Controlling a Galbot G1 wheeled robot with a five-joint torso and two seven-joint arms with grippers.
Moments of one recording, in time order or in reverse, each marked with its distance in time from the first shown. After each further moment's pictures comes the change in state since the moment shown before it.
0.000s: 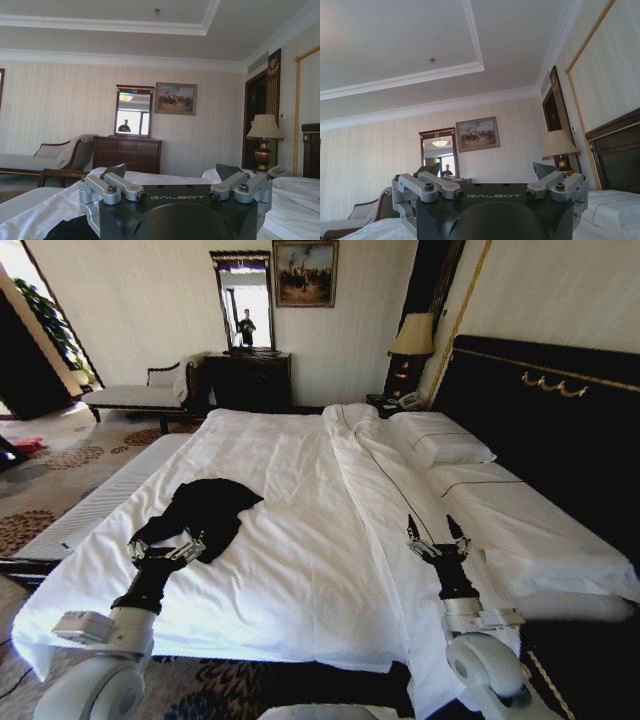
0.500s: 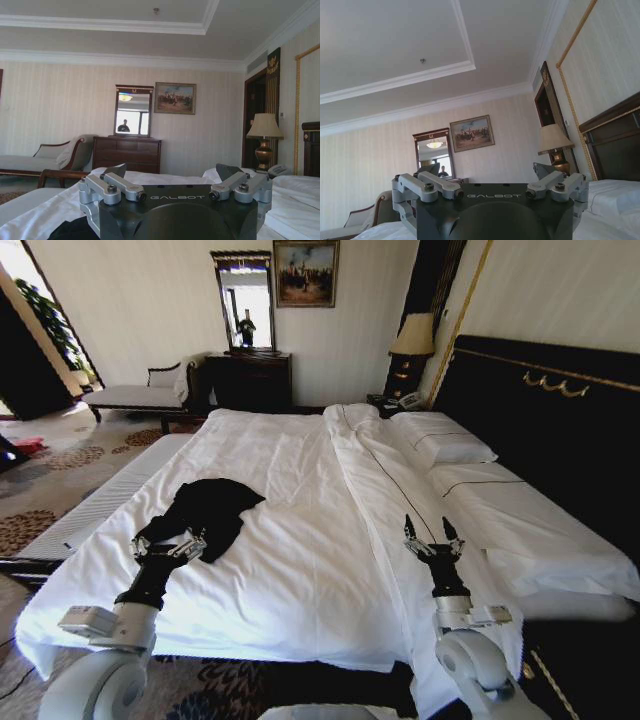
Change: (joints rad) left arm -0.026 0.018 0.006 0.032 0.000 -0.005 0.000; right arm 0.053 0.052 -0.040 -0.054 0.002 0.004 0.002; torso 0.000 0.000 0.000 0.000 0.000
